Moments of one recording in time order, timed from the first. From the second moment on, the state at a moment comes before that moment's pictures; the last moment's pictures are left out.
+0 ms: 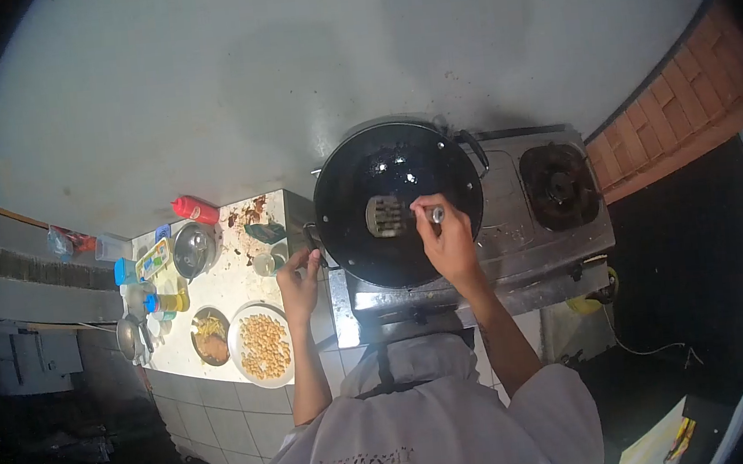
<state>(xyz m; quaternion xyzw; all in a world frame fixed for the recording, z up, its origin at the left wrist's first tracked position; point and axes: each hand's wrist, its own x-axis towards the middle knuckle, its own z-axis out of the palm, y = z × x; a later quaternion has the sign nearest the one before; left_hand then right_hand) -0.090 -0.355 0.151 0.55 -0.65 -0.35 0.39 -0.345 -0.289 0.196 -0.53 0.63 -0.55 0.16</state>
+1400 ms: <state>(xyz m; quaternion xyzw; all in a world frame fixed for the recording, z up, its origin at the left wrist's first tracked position) -0.091 -0.354 0.153 0.56 -0.62 -0.39 0.39 -0.369 -0.278 0.243 -0.52 0.73 -0.43 0.10</state>
